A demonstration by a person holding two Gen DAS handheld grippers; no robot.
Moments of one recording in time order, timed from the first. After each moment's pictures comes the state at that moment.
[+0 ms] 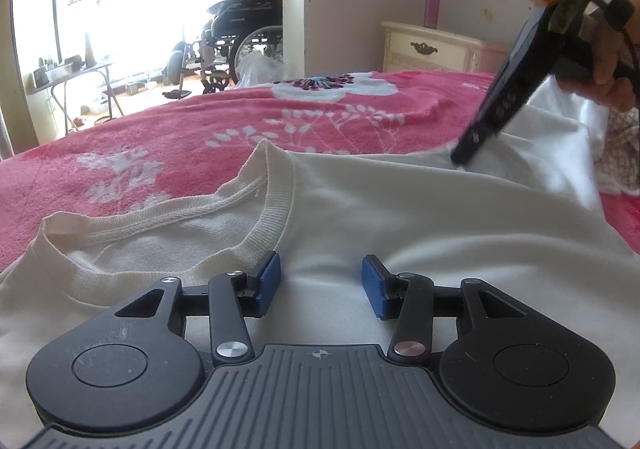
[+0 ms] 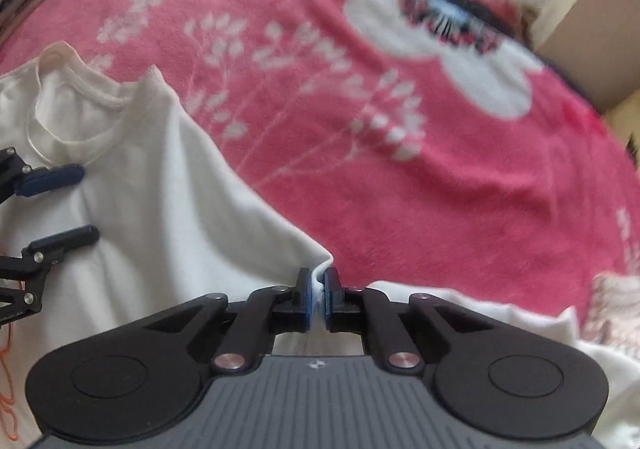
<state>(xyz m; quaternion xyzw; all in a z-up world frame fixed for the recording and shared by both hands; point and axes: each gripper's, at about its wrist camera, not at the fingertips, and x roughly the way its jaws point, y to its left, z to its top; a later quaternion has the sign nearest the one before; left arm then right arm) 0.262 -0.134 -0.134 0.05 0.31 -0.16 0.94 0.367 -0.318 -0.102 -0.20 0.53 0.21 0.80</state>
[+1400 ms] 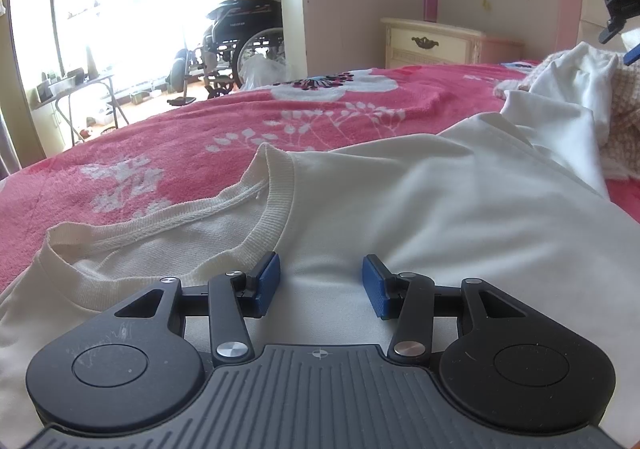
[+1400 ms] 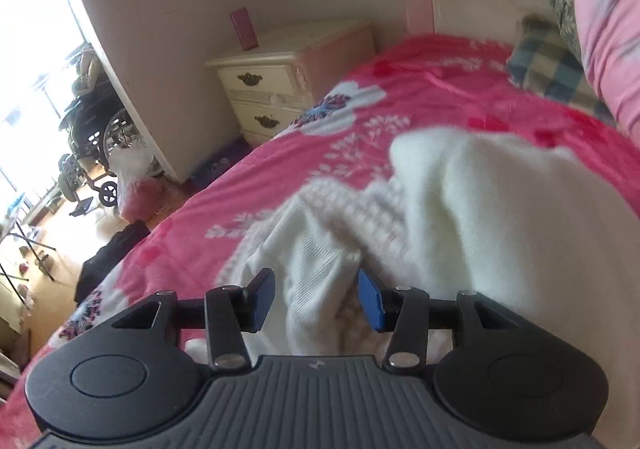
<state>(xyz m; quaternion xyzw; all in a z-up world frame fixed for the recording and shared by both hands) 0.259 -0.142 -0.135 0.08 0.30 -0.15 0.94 0.263 -0.581 -0.006 0.26 0.32 -0.27 0.87</state>
